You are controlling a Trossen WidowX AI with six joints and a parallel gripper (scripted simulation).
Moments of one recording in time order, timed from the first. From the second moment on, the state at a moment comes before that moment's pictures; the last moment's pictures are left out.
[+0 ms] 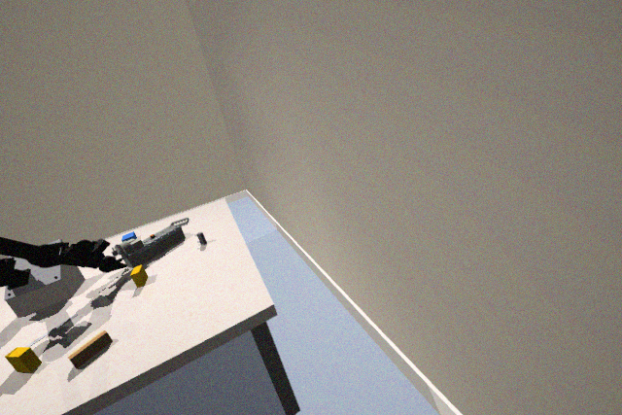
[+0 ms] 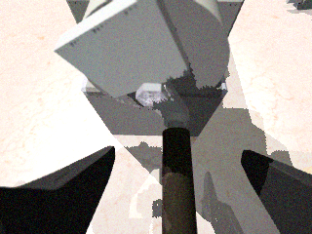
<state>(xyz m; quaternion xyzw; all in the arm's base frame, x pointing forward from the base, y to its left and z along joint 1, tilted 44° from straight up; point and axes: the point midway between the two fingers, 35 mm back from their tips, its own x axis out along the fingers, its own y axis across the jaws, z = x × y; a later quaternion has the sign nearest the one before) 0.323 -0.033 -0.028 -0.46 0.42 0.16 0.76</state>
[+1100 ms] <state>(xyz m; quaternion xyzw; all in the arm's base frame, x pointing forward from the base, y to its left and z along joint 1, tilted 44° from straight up) 0.321 -0.034 -0.032 -0.46 0.42 0.17 0.76</state>
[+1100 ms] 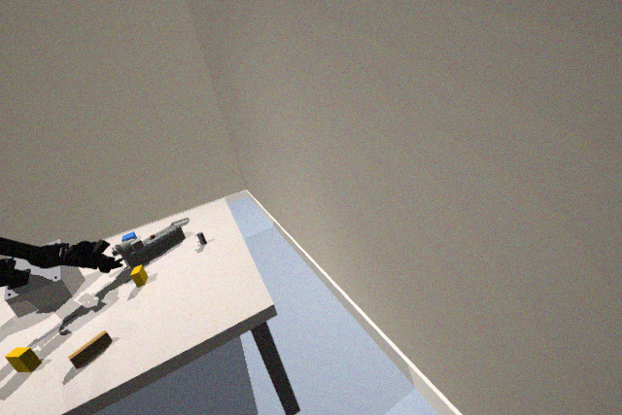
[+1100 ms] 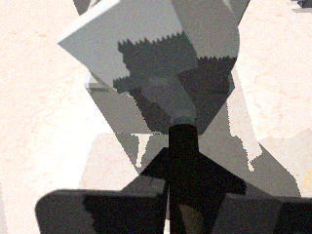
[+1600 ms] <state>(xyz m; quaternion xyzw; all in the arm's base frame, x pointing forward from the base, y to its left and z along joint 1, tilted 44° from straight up) 0.320 -0.034 -0.034 -0.47 0.41 0.16 0.77</state>
